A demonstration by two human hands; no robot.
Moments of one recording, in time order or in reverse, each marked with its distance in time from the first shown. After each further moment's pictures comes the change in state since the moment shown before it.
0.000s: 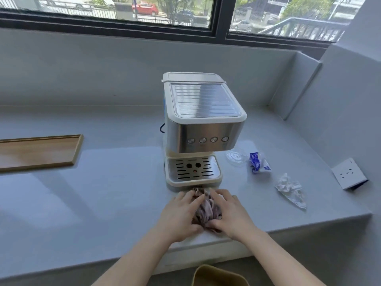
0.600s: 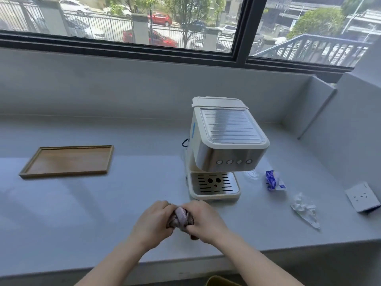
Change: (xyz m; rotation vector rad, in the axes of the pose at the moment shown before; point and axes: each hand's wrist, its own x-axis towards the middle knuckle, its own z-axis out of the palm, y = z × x) left_hand -0.083 -0.086 -0.068 -0.170 0.146 -0.121; right_hand 0.032 -0.142 -0.004 0.112 -0.036 -0.288
